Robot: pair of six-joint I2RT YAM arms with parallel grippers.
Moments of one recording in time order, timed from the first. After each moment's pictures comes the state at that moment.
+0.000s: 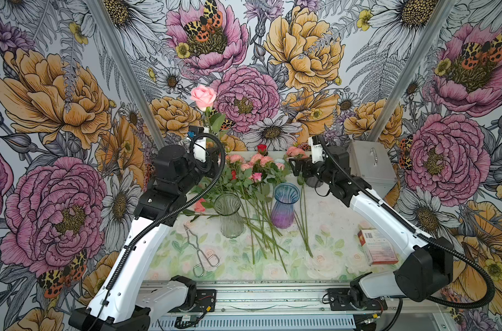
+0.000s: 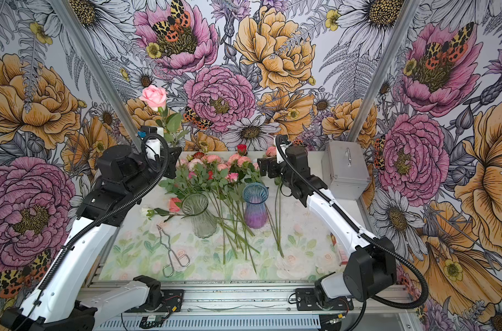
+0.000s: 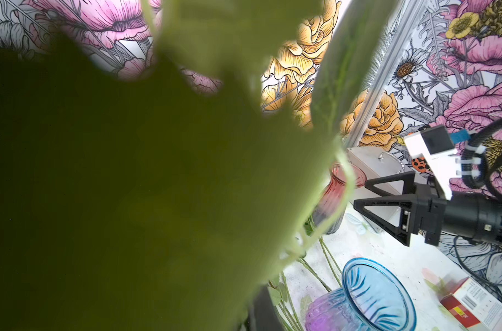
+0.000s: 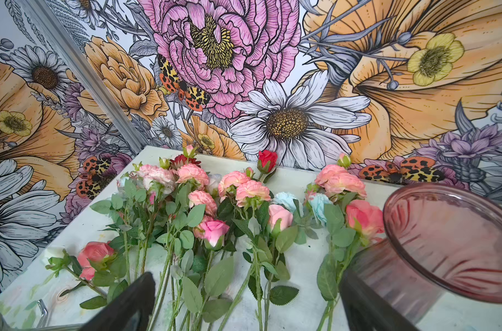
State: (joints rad) left arm -0.32 1.08 1.38 -0.50 0.10 -0.08; right arm 0.37 1.42 1.25 -0.20 -0.11 0.18
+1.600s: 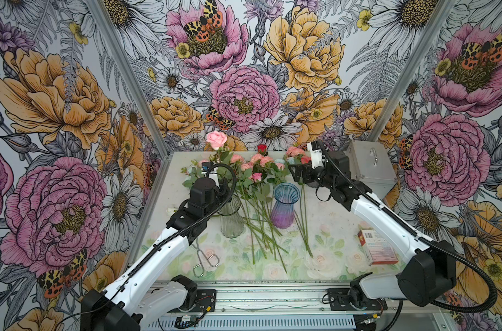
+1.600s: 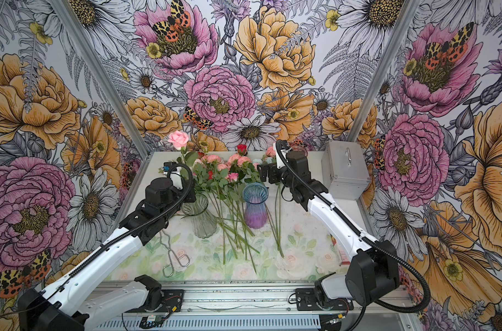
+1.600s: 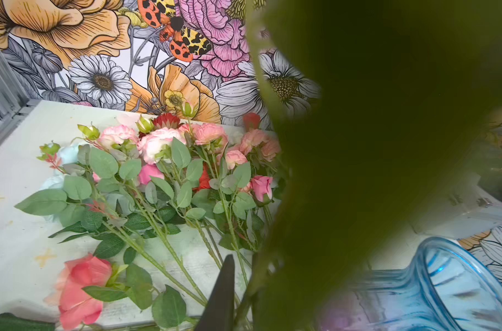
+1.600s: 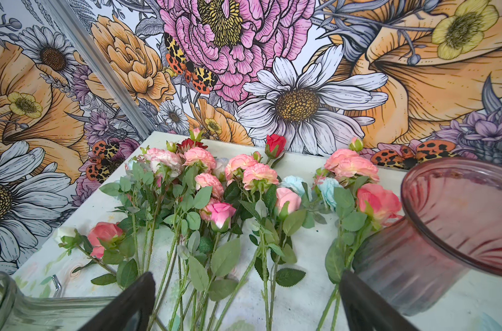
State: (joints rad) left arm -0.49 1.03 0.87 -0.24 -0.22 -0.38; right arm 0.37 1.38 1.18 -0.20 -0.16 0.17
